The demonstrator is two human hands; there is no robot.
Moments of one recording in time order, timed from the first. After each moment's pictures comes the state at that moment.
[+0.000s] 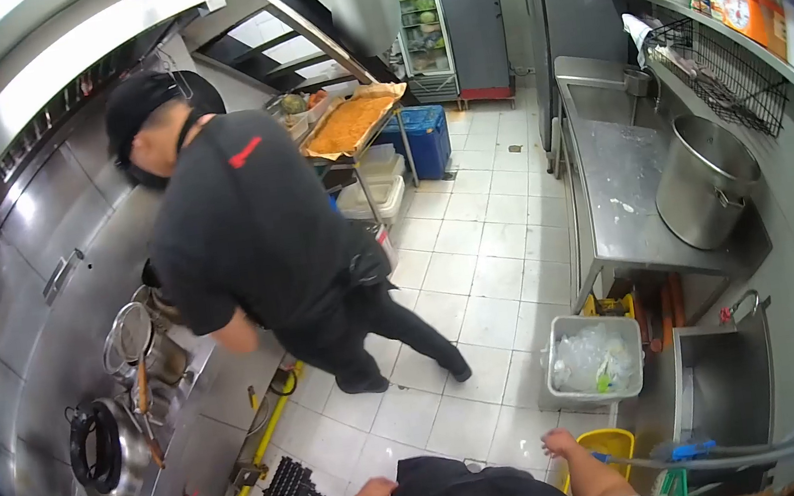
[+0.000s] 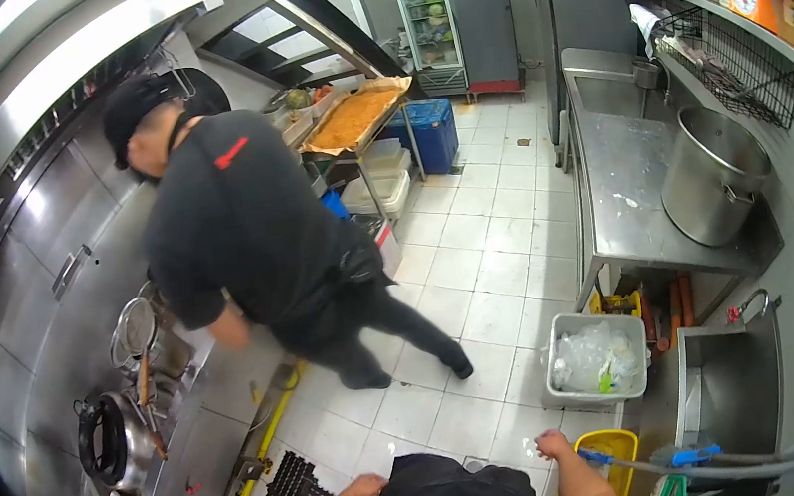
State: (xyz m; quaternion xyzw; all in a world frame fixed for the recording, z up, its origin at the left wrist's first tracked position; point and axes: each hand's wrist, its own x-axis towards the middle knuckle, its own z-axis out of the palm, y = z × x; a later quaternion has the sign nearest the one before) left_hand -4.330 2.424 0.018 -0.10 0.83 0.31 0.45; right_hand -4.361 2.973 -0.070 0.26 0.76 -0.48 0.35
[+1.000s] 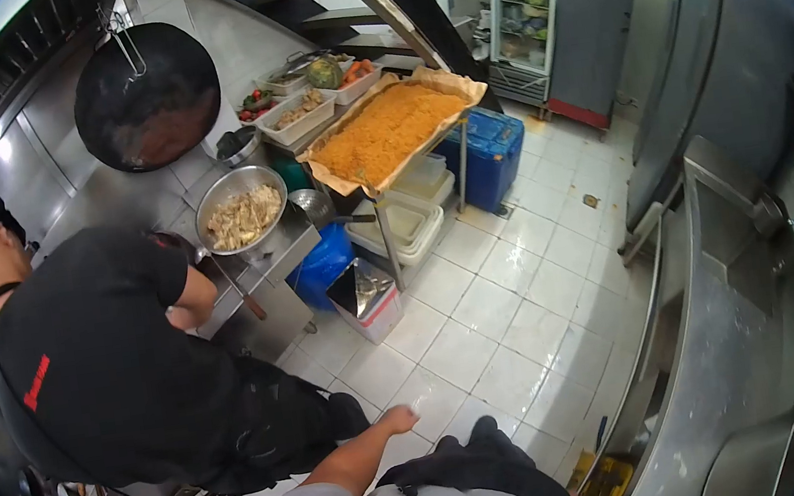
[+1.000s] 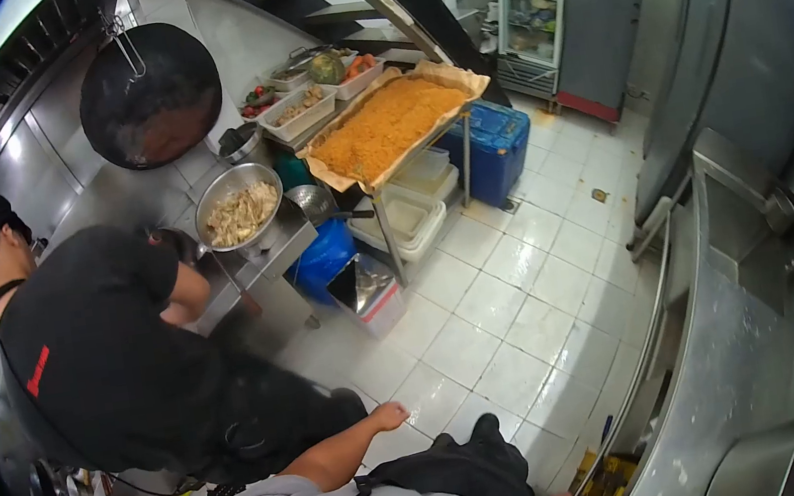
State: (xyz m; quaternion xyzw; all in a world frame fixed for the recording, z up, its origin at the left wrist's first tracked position) left_hand -5.167 2.599 0.021 -0.01 0.92 0.26 0.30; right_hand -4.948 3.190 -0.161 -0.28 0.86 -0.03 0.42
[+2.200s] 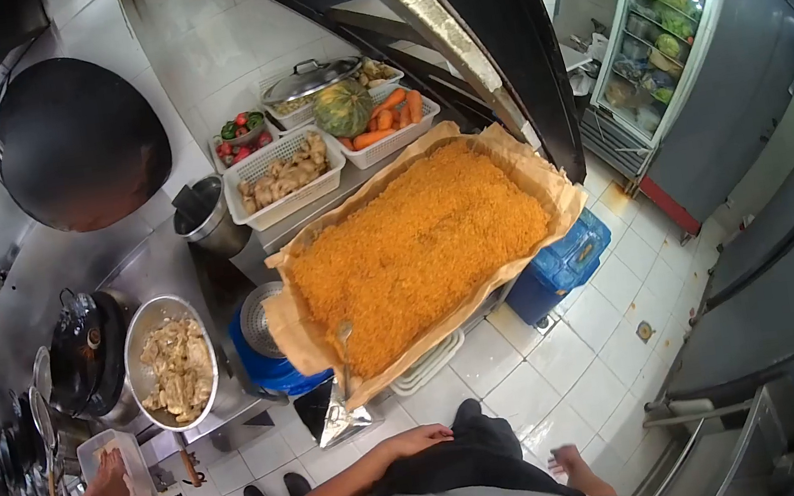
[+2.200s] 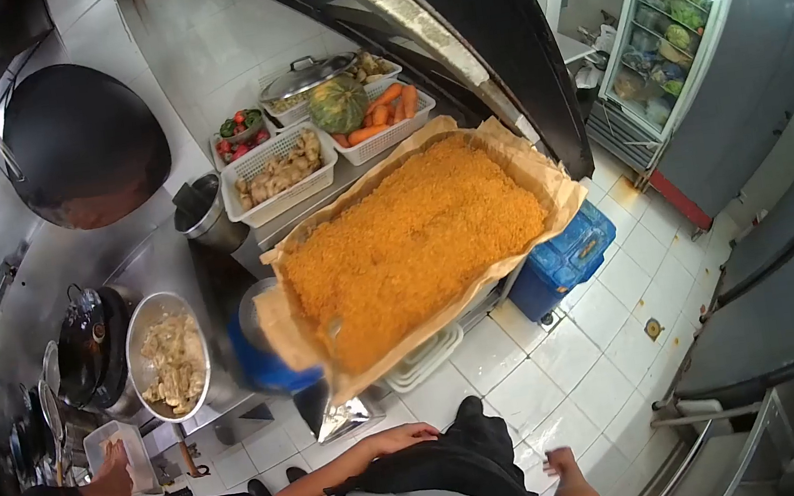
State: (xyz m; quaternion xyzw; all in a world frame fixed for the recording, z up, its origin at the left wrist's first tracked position) left_hand -5.848 2.556 0.092 -0.03 0.65 0.67 0.36; right_hand -5.953 3.043 -0.094 0.30 0.72 -0.35 0.51
